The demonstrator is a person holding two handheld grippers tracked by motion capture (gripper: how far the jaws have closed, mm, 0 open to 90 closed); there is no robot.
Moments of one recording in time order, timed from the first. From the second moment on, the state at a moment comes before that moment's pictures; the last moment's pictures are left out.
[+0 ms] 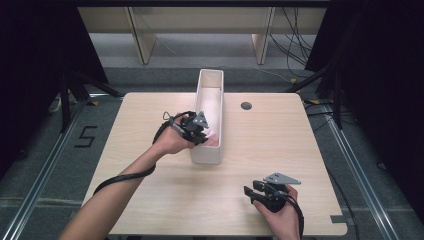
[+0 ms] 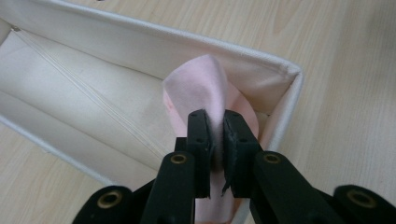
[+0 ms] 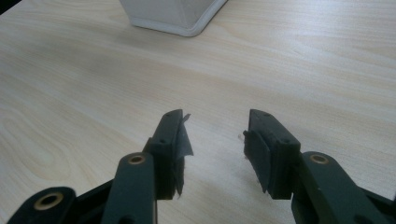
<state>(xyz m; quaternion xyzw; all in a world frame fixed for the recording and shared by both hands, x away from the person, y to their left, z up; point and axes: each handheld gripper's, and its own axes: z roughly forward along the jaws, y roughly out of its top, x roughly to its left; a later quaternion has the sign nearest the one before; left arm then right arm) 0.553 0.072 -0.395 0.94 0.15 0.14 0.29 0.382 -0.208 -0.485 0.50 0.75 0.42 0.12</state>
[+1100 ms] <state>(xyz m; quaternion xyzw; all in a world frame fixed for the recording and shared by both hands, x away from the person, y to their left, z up) 0.556 0.072 -0.393 0.92 0.18 0.13 0.31 0.384 -0.210 -0.485 0.49 0.75 0.41 0.12</state>
